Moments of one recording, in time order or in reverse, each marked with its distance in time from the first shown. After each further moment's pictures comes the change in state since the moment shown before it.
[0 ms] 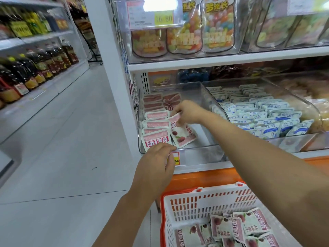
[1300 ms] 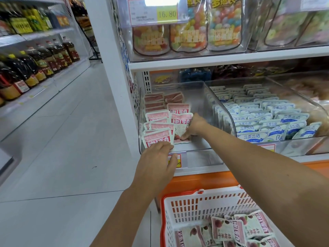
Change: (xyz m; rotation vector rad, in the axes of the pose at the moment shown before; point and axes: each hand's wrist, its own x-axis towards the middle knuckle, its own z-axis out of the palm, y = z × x) left_hand 0.020 -0.009 0.011 0.142 -0.093 -0.070; right_hand 0.010 0.029 0.044 0.215 0.014 0.365
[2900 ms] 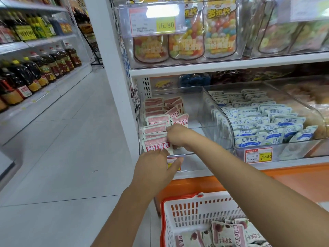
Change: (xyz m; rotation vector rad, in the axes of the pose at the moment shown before) left_hand 0.004 -0.003 -0.002 0.147 0.019 0.028; right_hand -0.074 -0.050 0.001 0.165 -0.237 -0.164
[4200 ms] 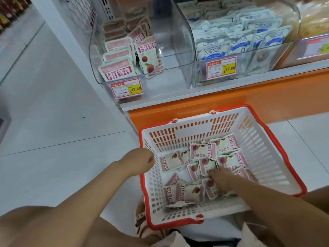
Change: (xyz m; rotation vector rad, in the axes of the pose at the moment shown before) left_hand -0.108 -0.015 0.135 0.084 -0.740 0.114; right_hand -0.159 0.405 0.171 -0.858 -0.544 0.155
